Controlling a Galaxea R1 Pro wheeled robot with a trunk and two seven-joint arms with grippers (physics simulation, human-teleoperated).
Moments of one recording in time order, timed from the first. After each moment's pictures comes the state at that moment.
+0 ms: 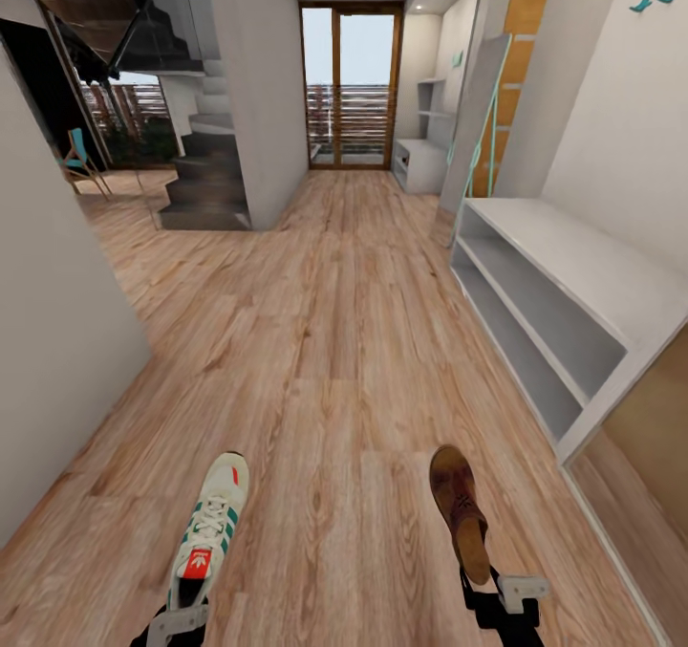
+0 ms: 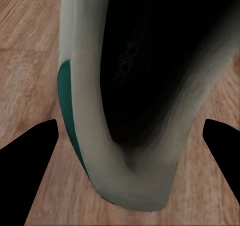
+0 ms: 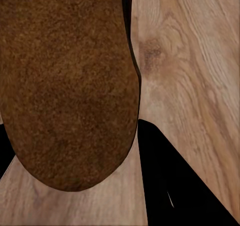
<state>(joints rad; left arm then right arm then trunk) -0.12 -0.09 0.52 -0.66 -0.32 -0.45 -0.13 -0.29 0.01 -0.47 -0.42 0.41 -0.59 0.13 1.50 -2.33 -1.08</state>
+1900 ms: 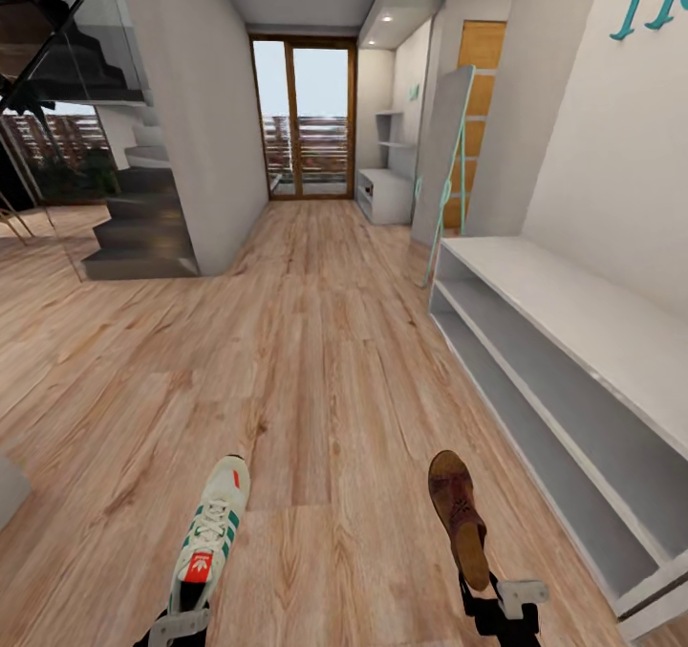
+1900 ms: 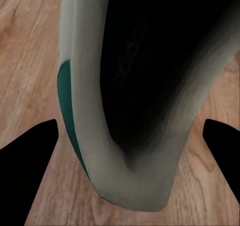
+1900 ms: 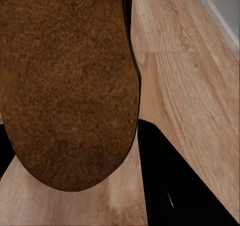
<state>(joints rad) -0.12 -0.09 0.52 -0.64 -0.32 -0.45 -0.13 -0.28 0.01 -0.47 -0.40 0.41 -0.59 0.14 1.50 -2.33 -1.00</state>
